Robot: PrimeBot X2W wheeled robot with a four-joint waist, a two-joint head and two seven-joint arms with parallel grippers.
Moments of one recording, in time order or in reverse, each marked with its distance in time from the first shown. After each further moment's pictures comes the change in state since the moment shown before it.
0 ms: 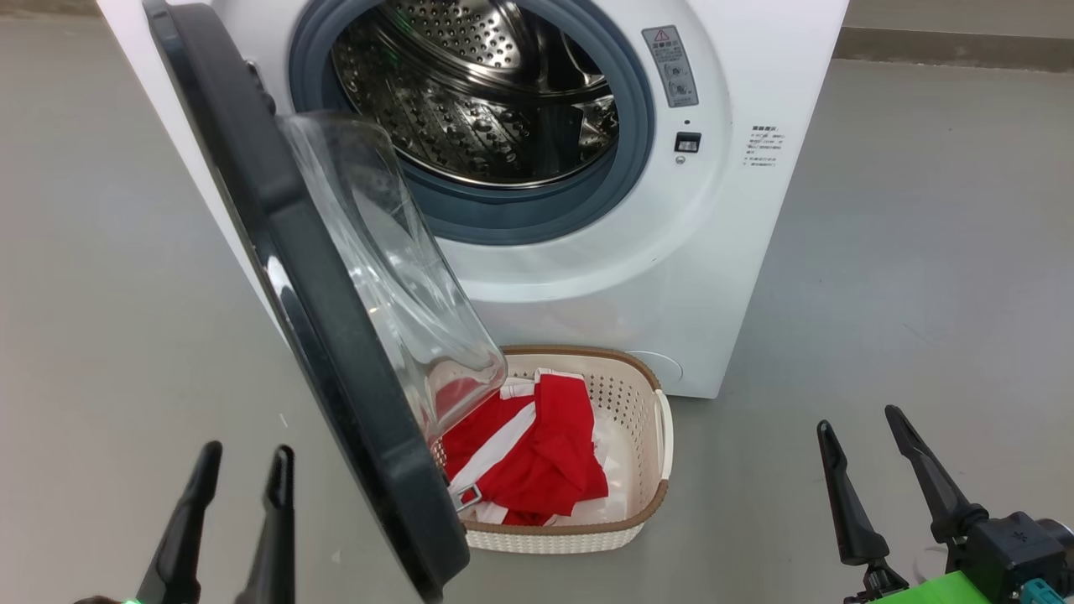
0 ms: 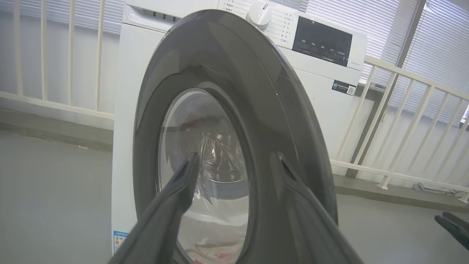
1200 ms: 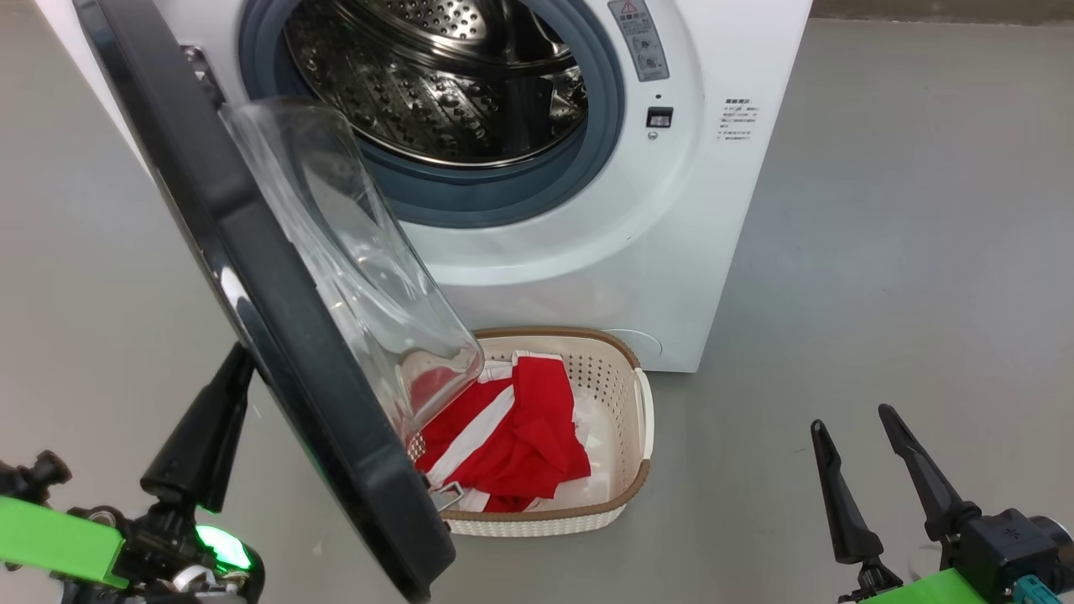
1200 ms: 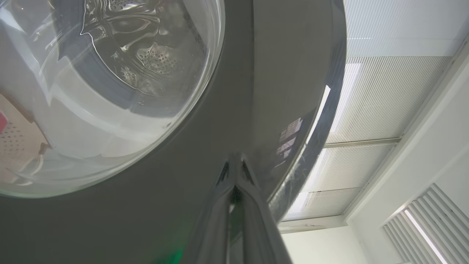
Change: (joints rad) left arm -0.217 -0.091 0.165 -0.155 -1.306 0.424 0.567; right arm -0.007 0.000 0.009 0.009 -0.001 0.000 0.000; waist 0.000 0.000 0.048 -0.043
